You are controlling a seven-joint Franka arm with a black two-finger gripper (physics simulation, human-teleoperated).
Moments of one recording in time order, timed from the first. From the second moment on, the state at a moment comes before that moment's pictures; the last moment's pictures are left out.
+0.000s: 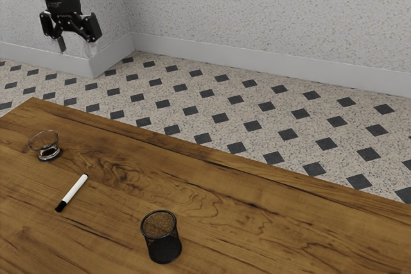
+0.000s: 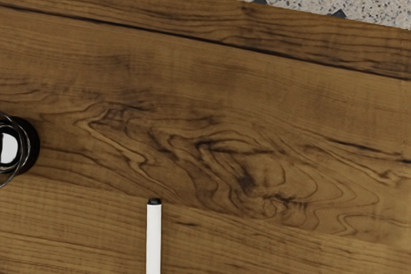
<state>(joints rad) -0.11 0.20 0.41 -1.30 -0.04 1.50 0.10</state>
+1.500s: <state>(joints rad) -0.01 0.35 0.41 -2.19 -0.10 2.52 0.61</state>
